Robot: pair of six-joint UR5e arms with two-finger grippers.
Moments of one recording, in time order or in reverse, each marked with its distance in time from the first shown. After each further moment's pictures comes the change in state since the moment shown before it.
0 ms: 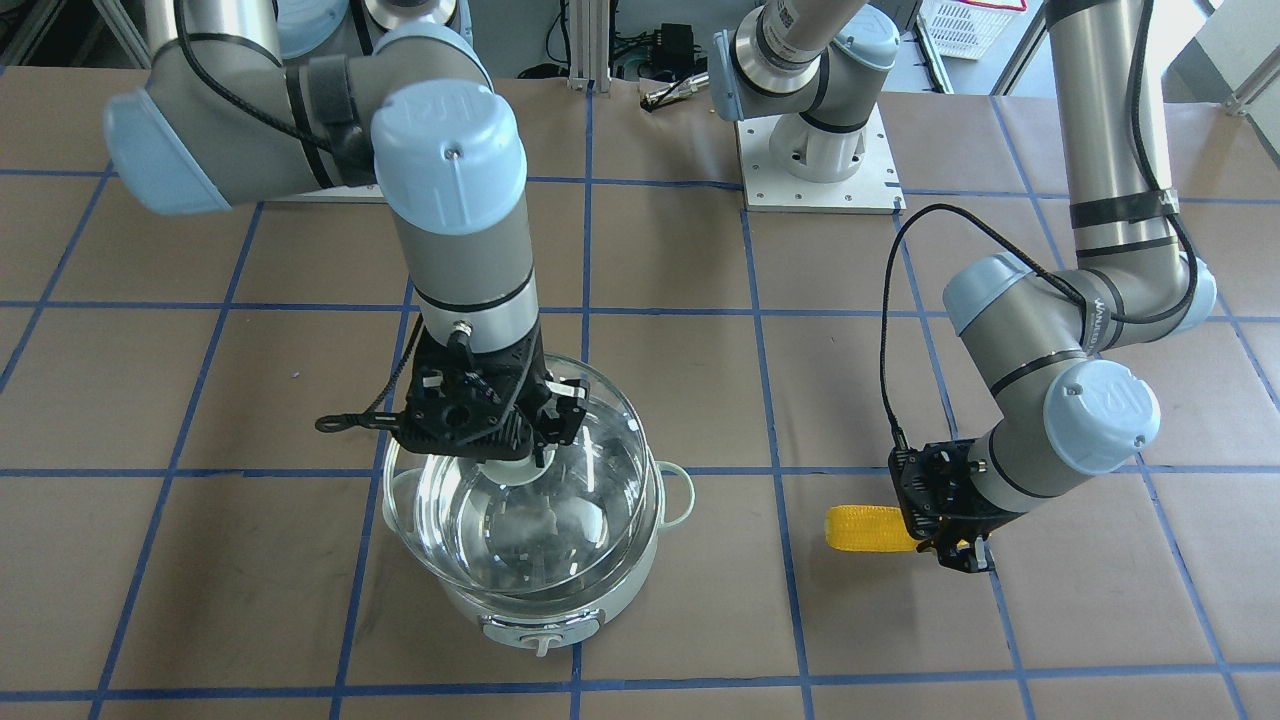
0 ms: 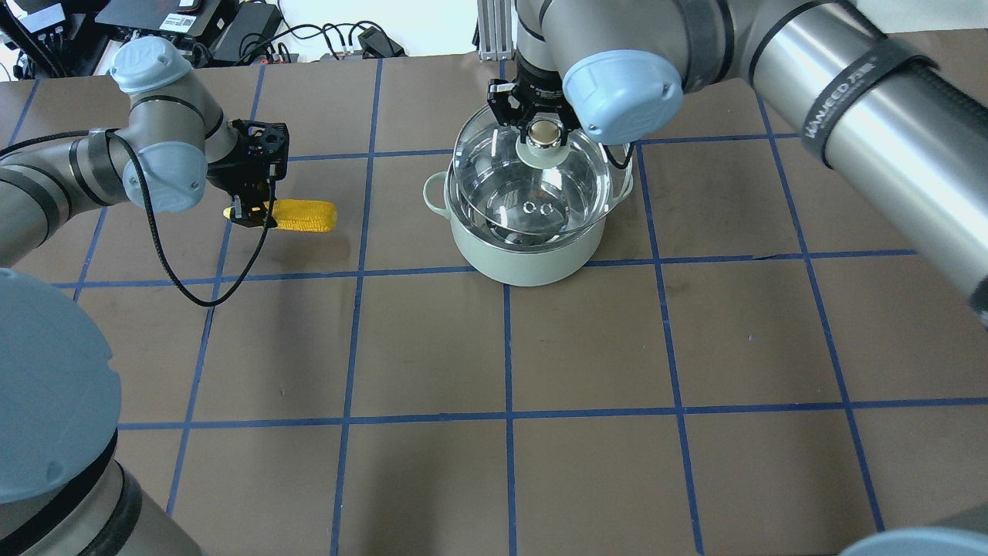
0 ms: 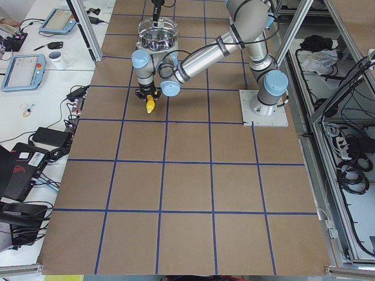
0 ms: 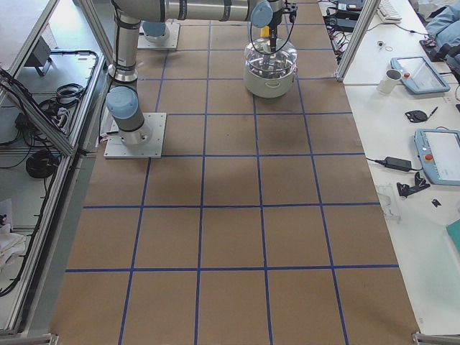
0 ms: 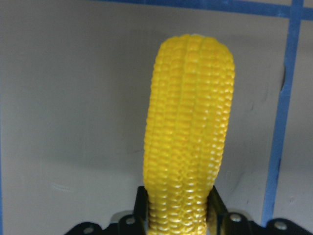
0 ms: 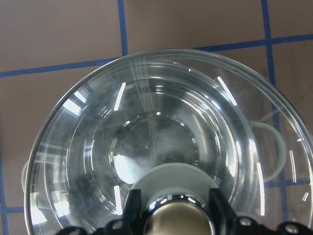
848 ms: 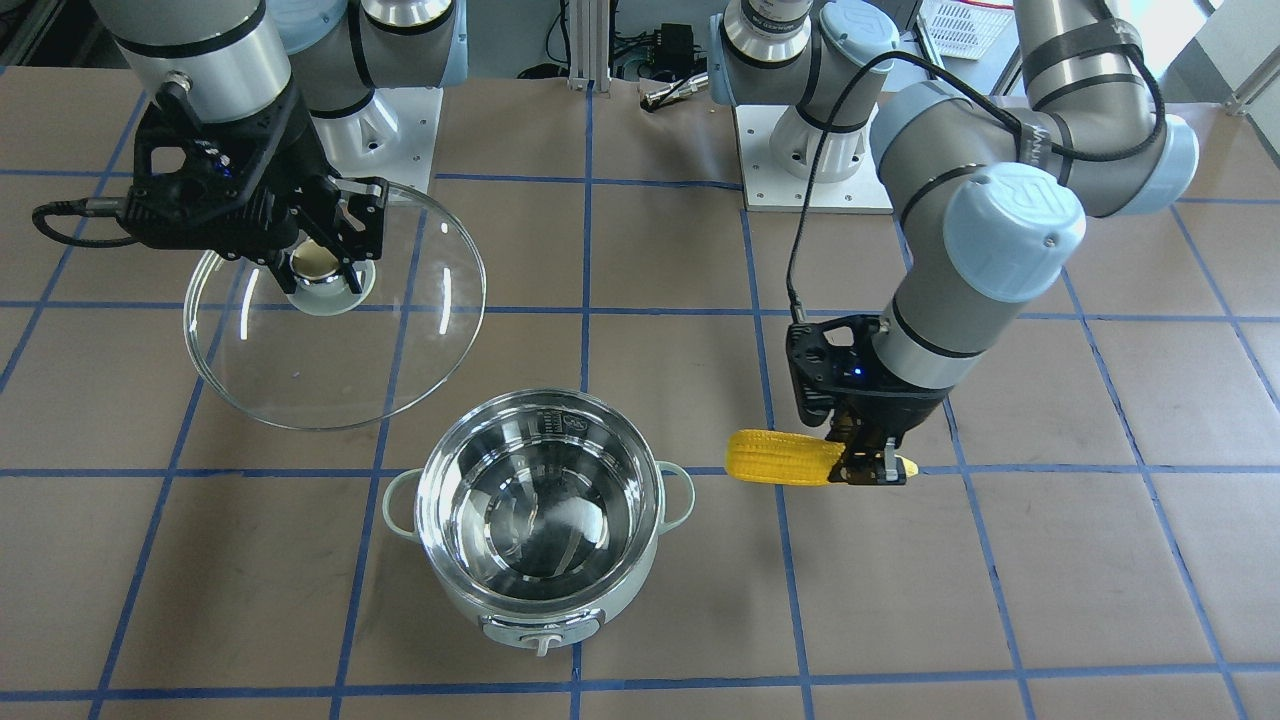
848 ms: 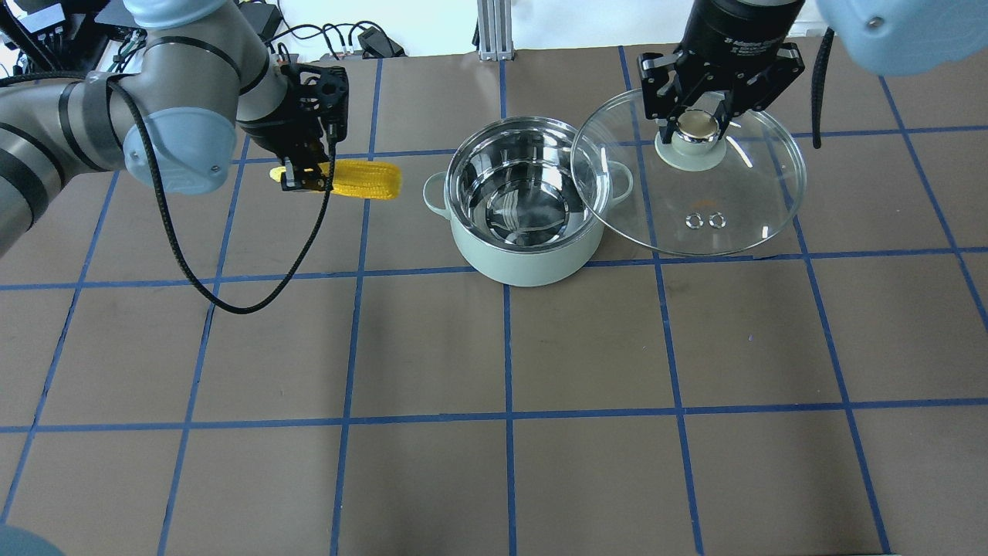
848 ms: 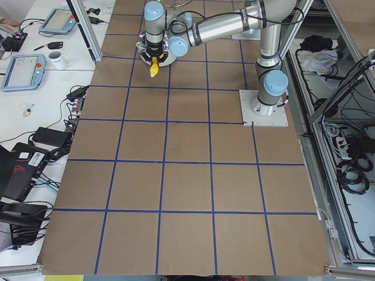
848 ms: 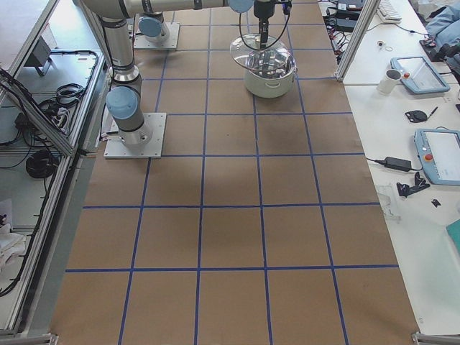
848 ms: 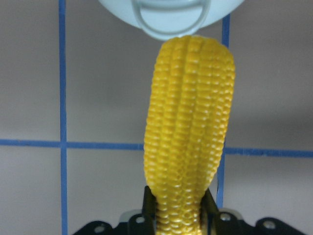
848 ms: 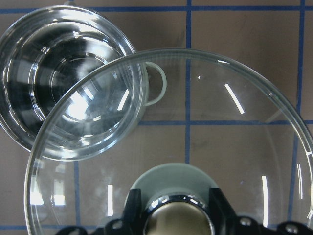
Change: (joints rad) left arm -0.202 0.232 0.009 -0.126 -0.052 -0.145; right arm -0.204 -0.296 0.031 0.393 0.017 -0.328
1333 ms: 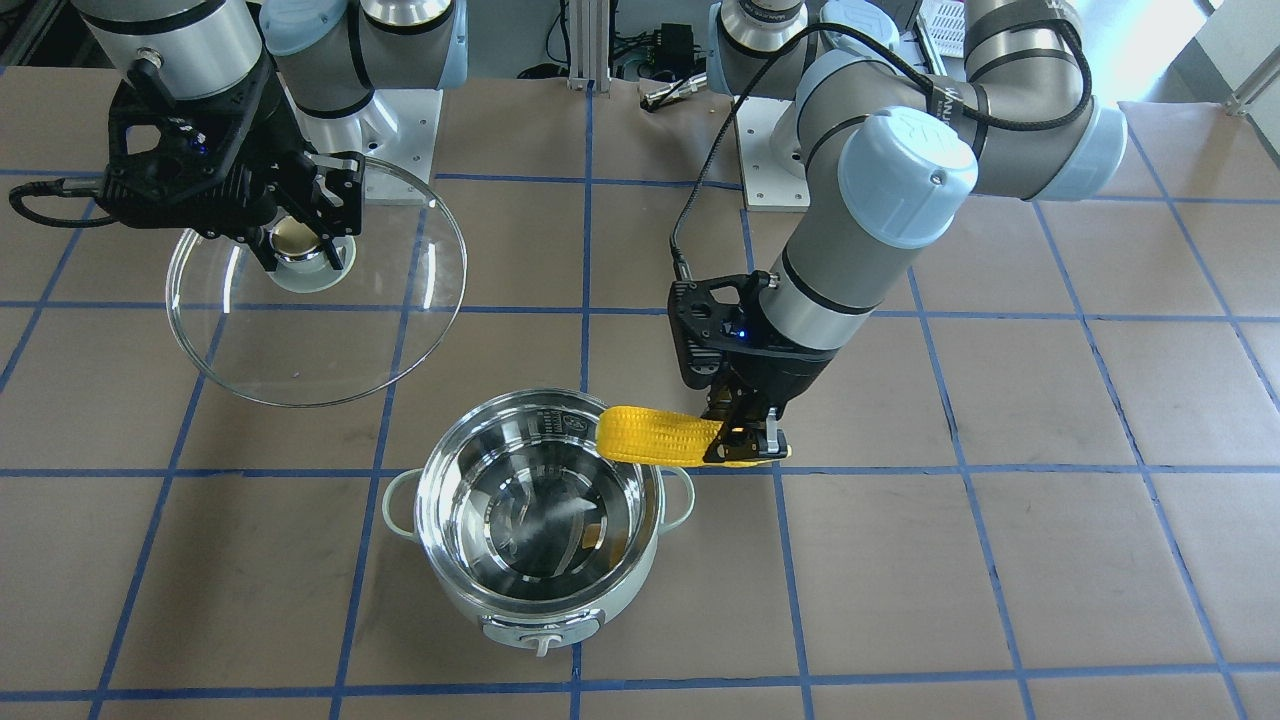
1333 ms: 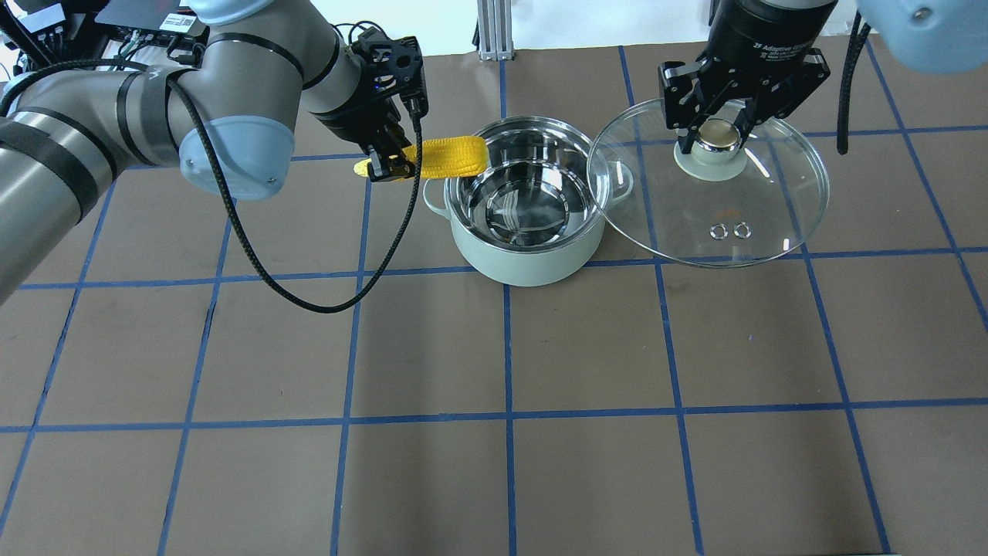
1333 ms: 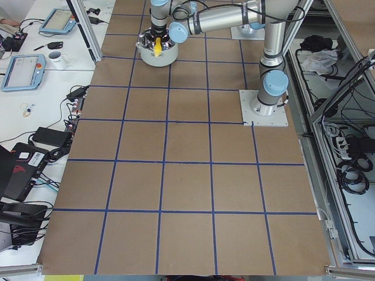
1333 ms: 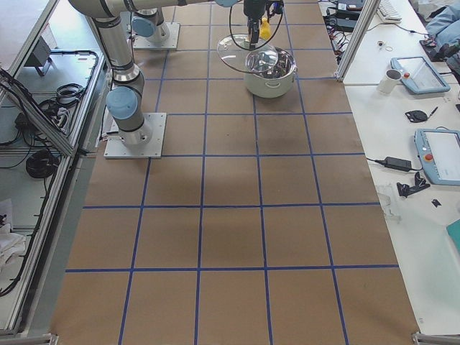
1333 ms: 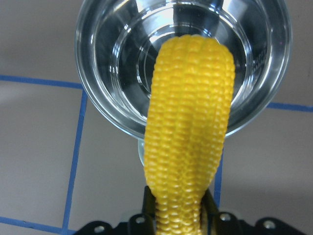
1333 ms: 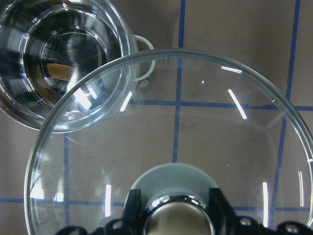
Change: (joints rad) left arm -0.122 0.009 0.024 0.044 -0.164 -0.220; right arm -0.026 -0.026 0.010 0.045 0.002 -0.051
